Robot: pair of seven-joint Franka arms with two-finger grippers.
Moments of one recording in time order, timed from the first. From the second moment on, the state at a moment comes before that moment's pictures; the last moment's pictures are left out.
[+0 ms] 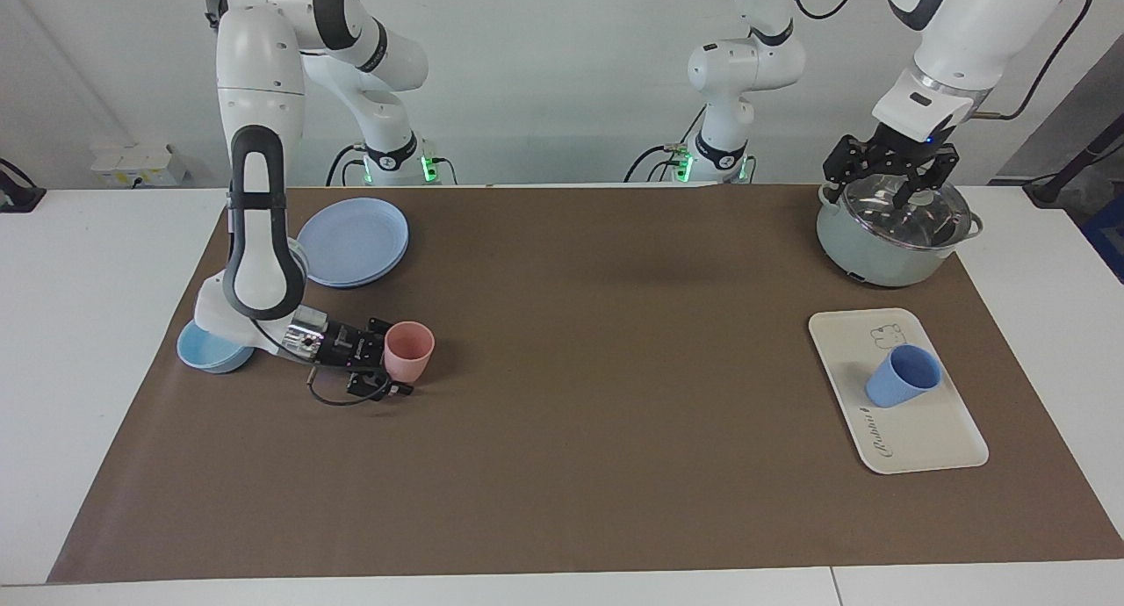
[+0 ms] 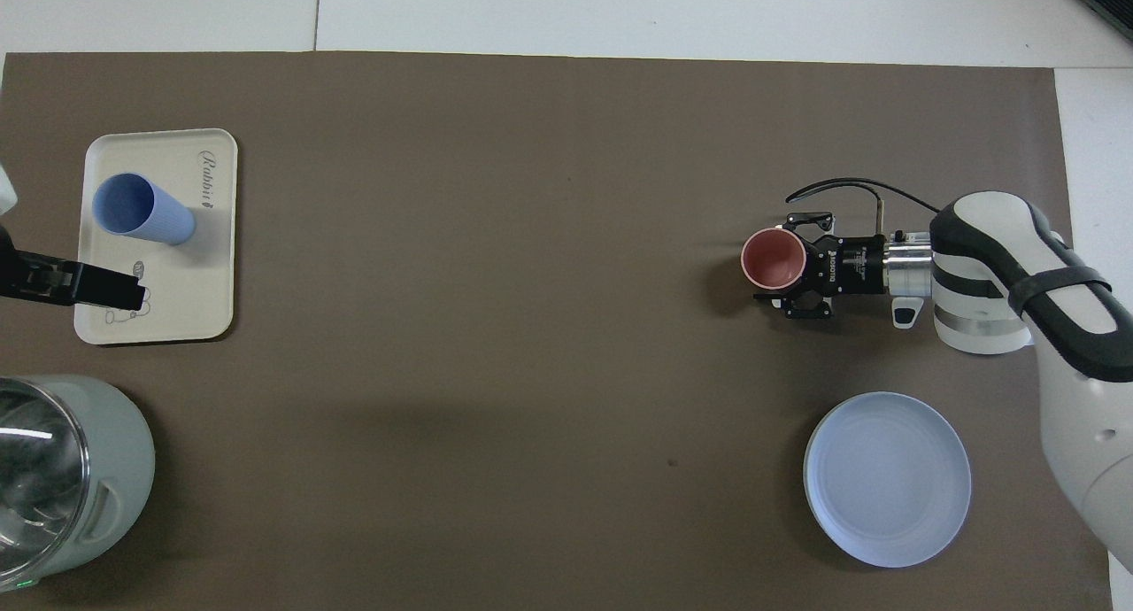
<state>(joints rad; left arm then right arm) 0.04 -0.11 -0.09 -1.71 -0.01 1.60 0.15 -0.07 0.50 -0.04 -1.95 1.19 2.00 0.62</state>
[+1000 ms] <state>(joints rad) 0.04 -0.12 -0.10 -1.72 -0.01 1.62 0.15 -0.09 0.39 -0.07 -1.93 0.83 2.03 0.62</state>
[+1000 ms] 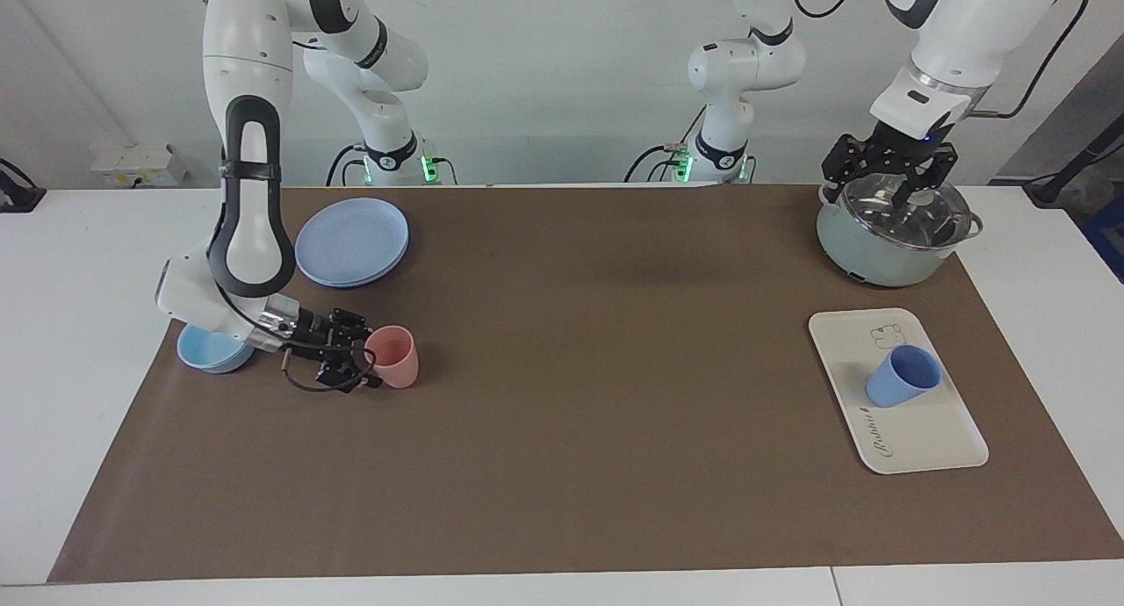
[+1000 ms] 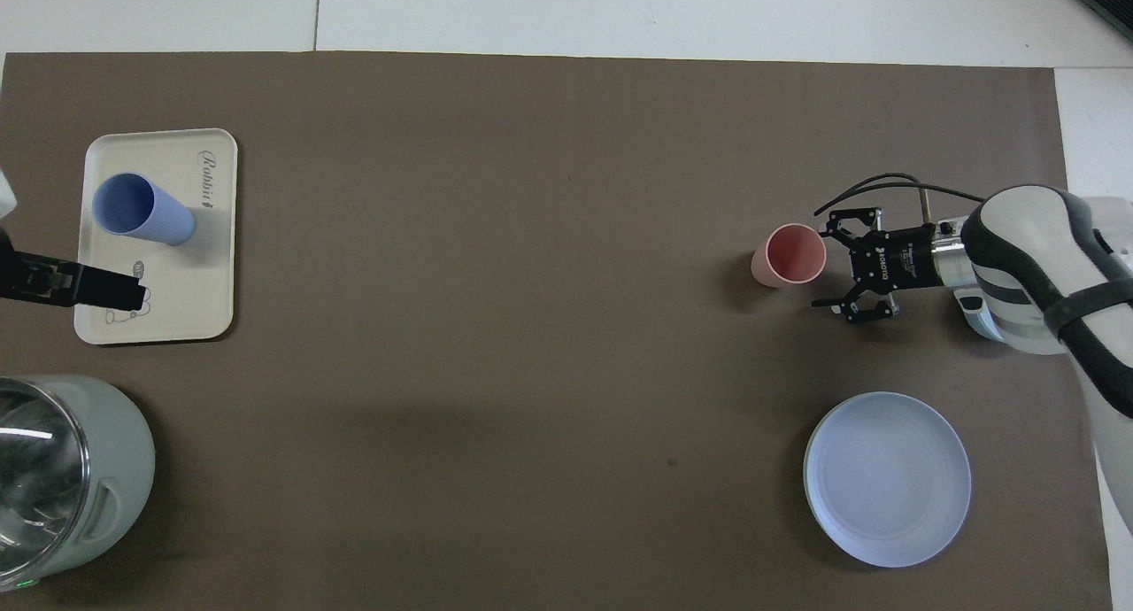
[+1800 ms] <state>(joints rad) 0.04 -0.08 -0.09 -1.63 -0.01 1.56 0.15 -0.04 0.06 -0.05 -1.88 0.13 1.94 0.24</state>
